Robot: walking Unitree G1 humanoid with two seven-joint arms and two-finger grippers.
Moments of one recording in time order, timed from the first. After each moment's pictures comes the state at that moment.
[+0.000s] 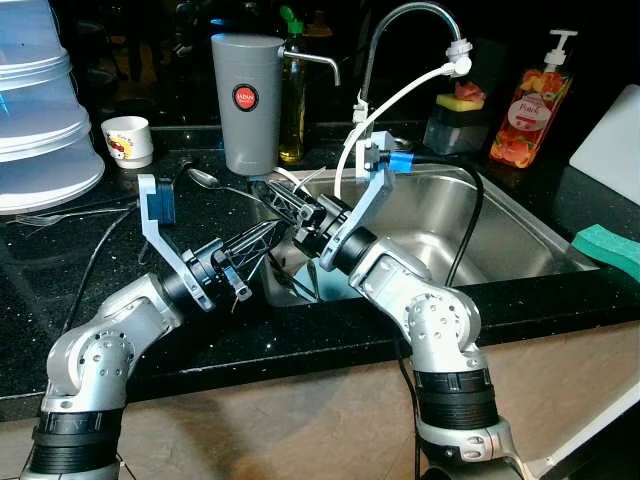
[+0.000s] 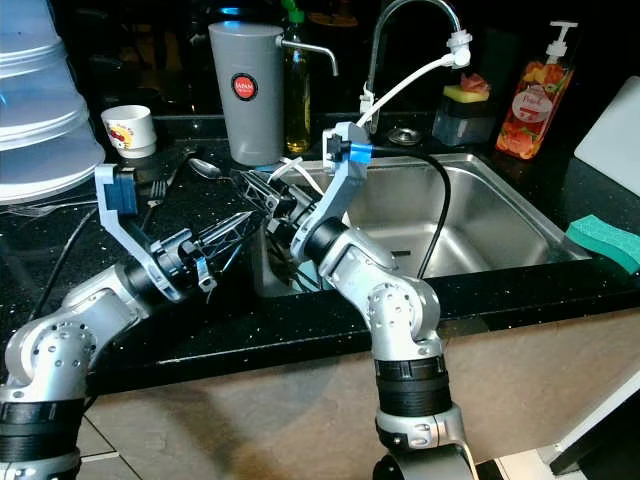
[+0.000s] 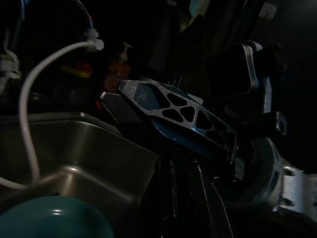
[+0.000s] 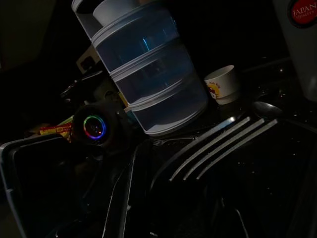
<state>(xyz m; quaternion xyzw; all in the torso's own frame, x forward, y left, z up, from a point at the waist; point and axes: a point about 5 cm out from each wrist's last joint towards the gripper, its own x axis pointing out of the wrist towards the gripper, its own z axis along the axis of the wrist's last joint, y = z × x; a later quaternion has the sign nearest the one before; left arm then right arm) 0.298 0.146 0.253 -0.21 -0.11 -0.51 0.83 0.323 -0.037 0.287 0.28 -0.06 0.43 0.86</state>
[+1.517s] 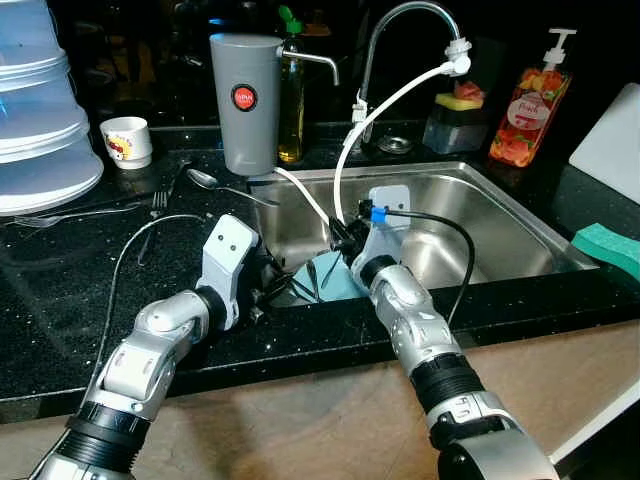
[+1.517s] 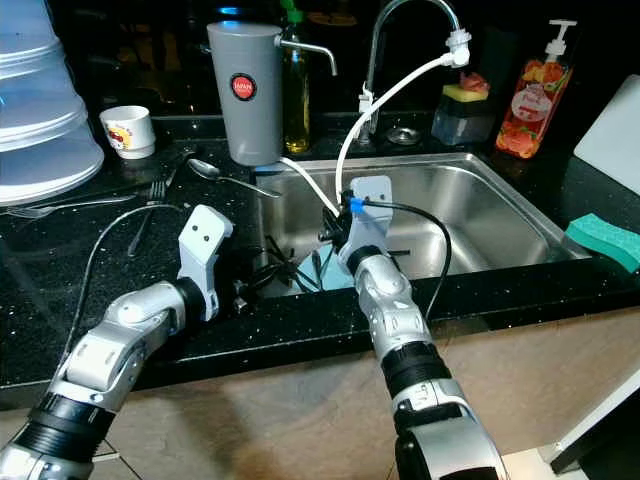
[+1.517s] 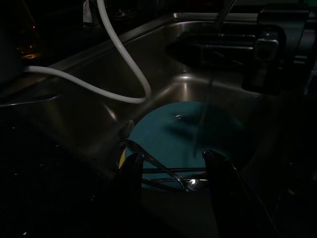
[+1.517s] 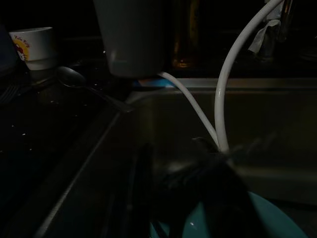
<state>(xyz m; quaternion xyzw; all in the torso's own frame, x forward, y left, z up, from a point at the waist) 0.329 0.131 0.196 0.11 -0.01 -0.35 0.93 0.388 -0.088 0.203 0.05 -0.09 0.17 0.98</state>
